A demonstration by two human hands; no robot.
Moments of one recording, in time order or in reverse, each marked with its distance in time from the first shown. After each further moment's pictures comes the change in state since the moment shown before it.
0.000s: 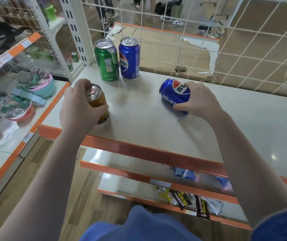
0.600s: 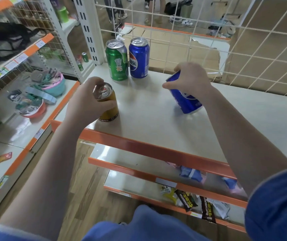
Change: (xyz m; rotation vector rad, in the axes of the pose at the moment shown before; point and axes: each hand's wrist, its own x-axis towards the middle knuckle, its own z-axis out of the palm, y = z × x) left_hand 0.013 -0.008 -0.015 -0.065 -0.135 0.092; right_hand 0.035 -0.059 -0.017 -0.068 0.072 -0.139
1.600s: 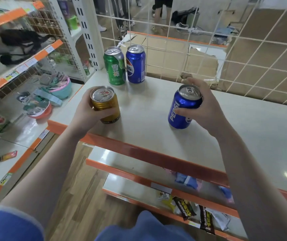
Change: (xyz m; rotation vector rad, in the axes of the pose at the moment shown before) left_hand -0.006 -0.013 0.030 -0.547 -0.010 -0.057; right_hand -0.077 0.056 0.004 0.961 0.021 -0.039
